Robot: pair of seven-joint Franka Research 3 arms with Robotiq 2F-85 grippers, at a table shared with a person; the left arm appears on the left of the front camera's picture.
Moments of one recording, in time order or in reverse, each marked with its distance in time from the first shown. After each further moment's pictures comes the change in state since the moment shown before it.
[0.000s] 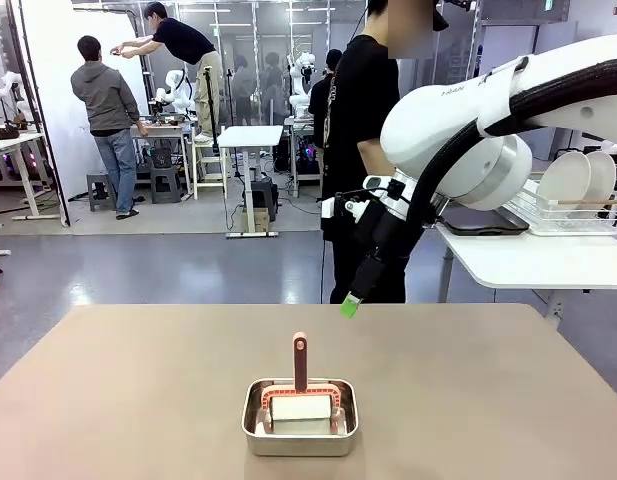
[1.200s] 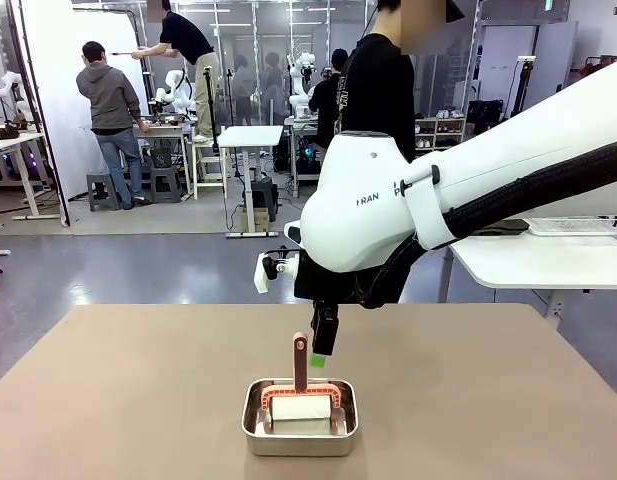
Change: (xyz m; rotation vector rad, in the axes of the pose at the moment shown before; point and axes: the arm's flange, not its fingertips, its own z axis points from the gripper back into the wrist) left arm 0.000 0.000 0.000 -0.001 0.000 0.000; right arm 0.049 0.056 -0.094 -0.210 0.266 0.330
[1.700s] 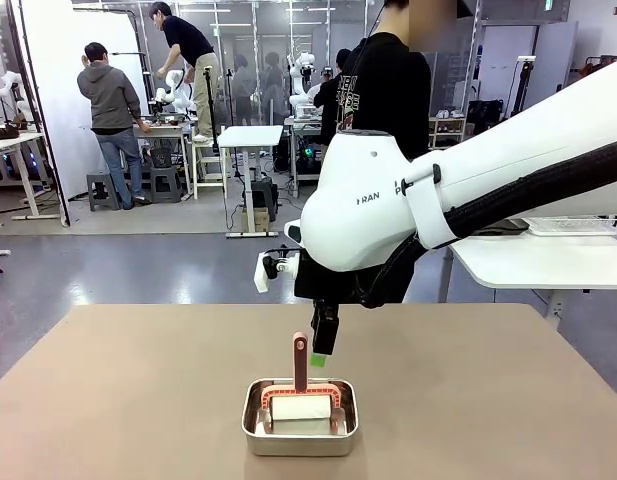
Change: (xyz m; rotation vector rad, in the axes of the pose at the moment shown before) left arm 0.000 0.000 0.000 0.000 0.000 0.000; right arm 0.000 0.000 0.001 -0.001 0.000 0.000
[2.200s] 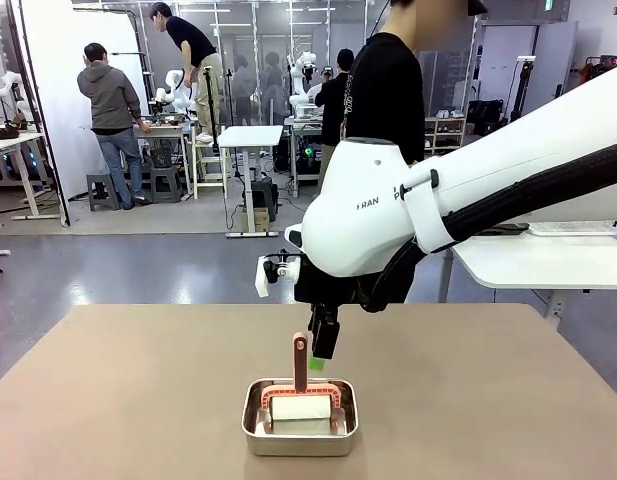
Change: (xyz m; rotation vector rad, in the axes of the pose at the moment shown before) left arm 0.000 0.000 0.000 0.000 0.000 0.000; right arm -0.002 0.000 -0.006 0.003 -0.029 0.030
